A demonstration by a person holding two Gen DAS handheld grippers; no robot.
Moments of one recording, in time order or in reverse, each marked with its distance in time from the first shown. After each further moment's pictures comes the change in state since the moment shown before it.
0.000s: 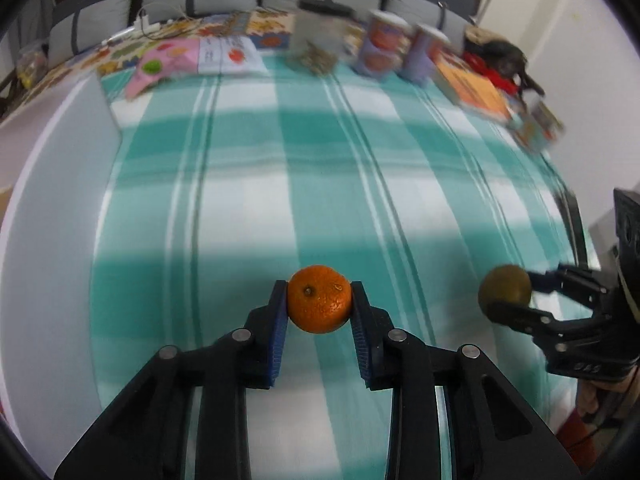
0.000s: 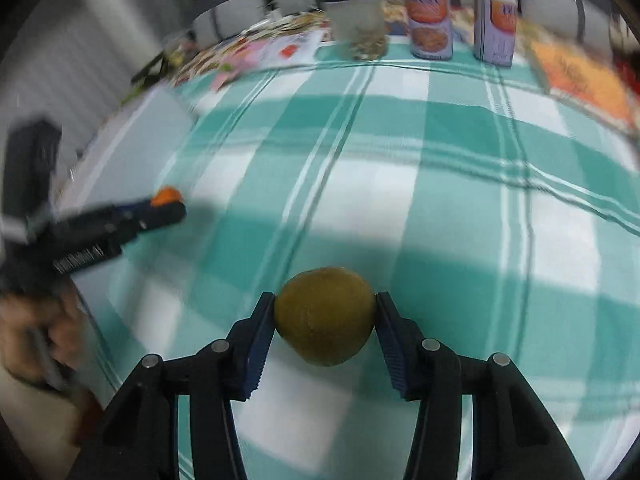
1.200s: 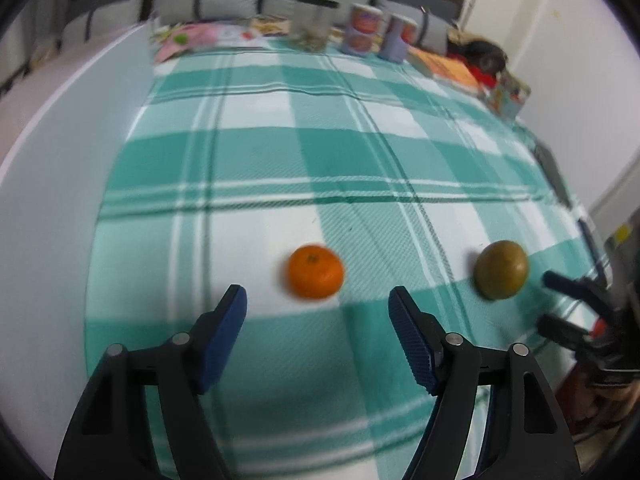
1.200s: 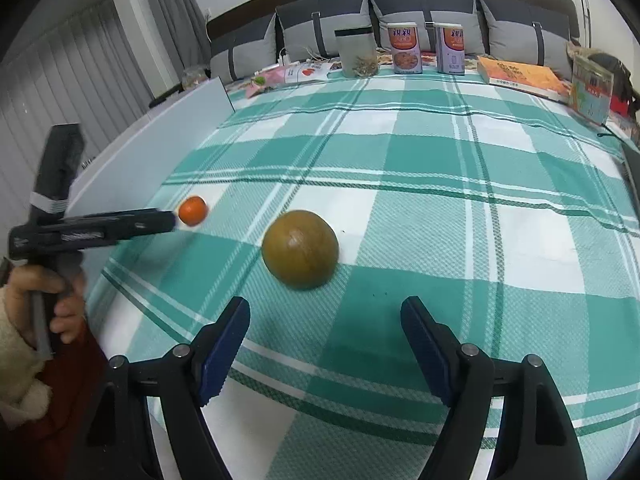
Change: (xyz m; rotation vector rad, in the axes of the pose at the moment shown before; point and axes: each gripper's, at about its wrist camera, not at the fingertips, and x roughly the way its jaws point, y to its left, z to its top) left arm -0.021 -0.004 -0.100 0.039 -0.074 -0.002; right arm -0.055 0.023 -0.147 0.070 -0.230 0.026
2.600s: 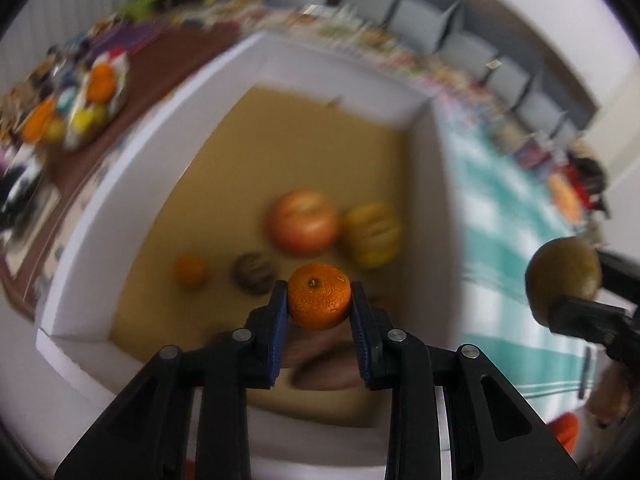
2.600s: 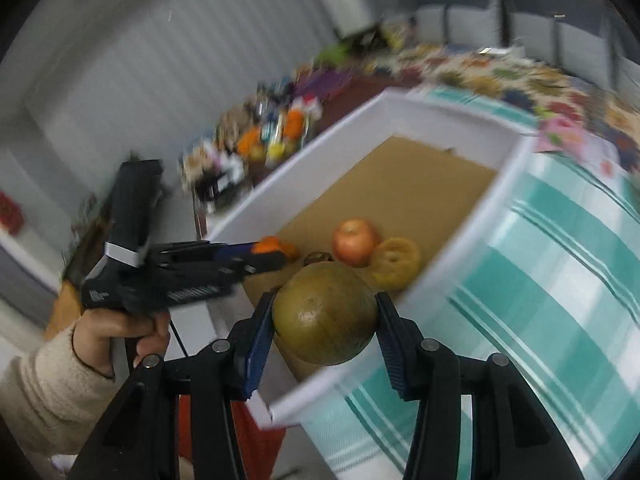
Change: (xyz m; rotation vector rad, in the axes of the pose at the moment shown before) left arm -0.170 0.254 -0.016 -0.504 0.051 0.223; right arm 0.088 0.332 0.206 -0.430 0.376 0.497
